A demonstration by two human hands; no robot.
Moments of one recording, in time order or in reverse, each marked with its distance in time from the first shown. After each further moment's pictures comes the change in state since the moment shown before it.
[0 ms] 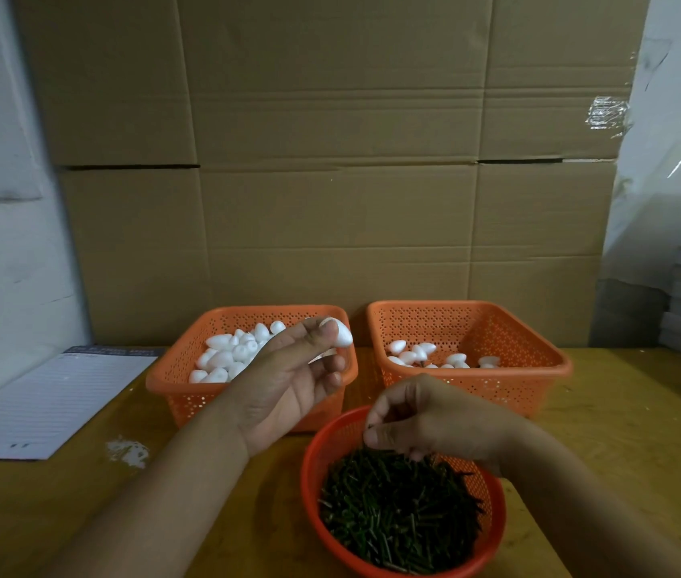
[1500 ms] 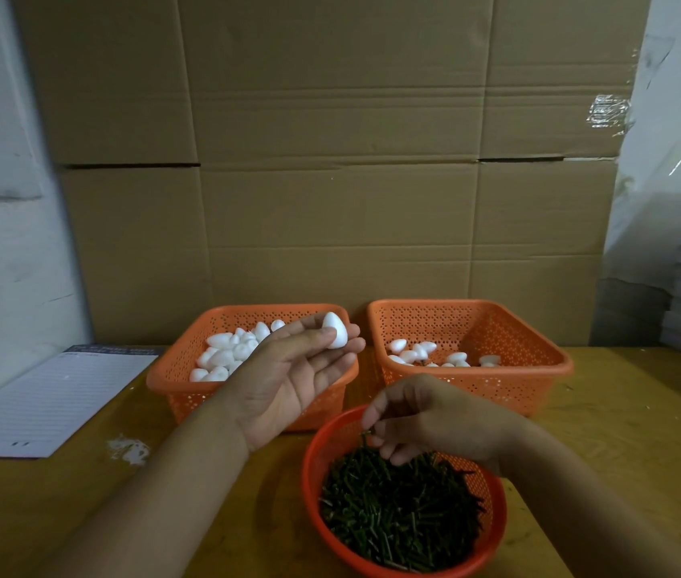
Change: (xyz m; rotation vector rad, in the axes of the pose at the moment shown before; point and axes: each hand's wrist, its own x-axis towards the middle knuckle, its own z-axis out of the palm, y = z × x) left_hand 0.001 0.003 0.001 -0.153 0.067 -0.019; right_hand -0.001 -0.003 0.002 0.099 -0.001 0.068
